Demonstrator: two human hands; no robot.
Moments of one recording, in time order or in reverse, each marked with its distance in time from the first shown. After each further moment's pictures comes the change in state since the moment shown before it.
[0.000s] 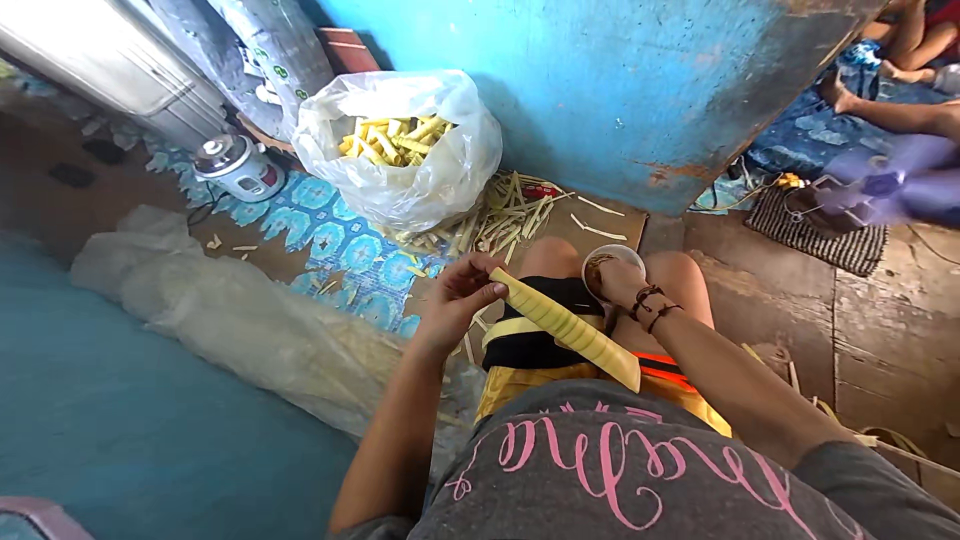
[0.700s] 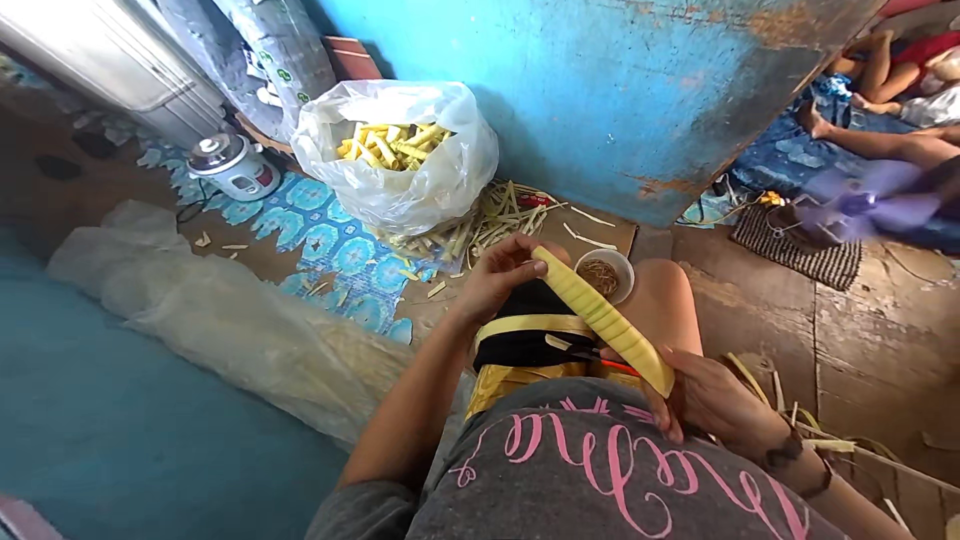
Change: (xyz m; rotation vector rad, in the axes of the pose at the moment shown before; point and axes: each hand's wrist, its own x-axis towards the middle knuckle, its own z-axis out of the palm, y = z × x) left_hand 0.033 -0.006 0.044 0.036 -0.080 -0.031; right_hand -0.217 0.039 0.009 1.630 -0.496 -0.636
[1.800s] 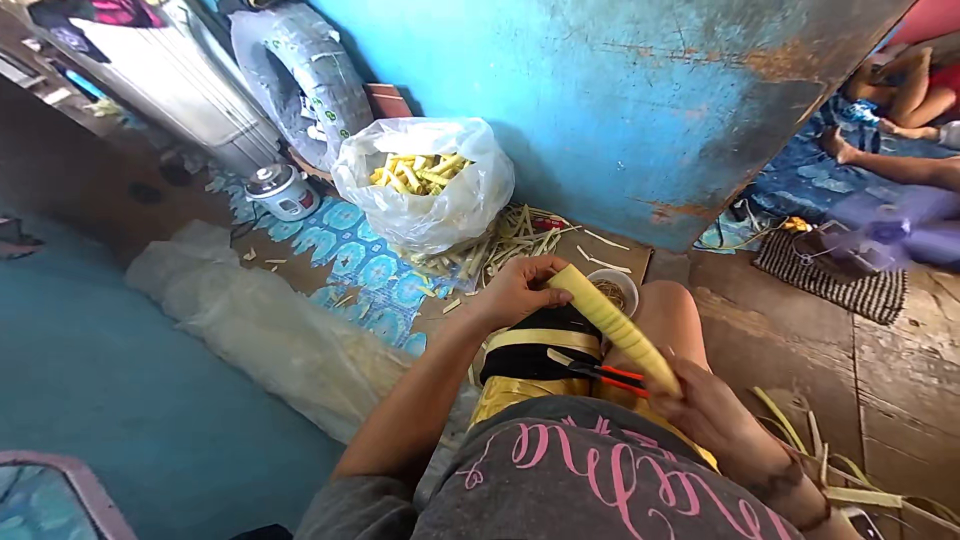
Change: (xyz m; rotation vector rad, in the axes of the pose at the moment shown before) left_hand 0.016 0.037 0.025 0.304 -0.175 -0.200; right_hand 0.001 0.017 -0.008 -0.141 0.503 -0.243
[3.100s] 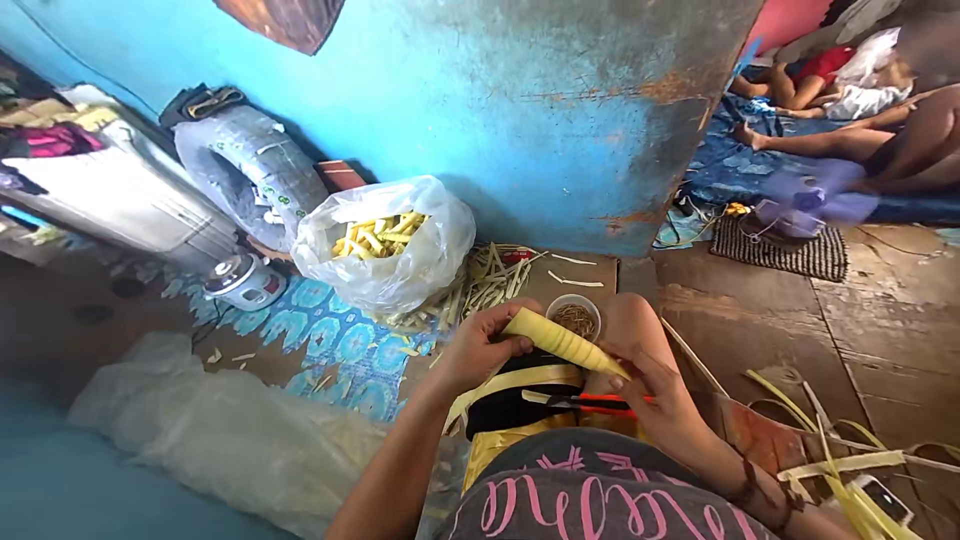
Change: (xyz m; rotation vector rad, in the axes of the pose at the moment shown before) left_hand 0.005 0.018 0.013 0.121 -0.053 -0.010; right_hand 0.012 0.011 -0.010 -0.552 0.135 -0.552
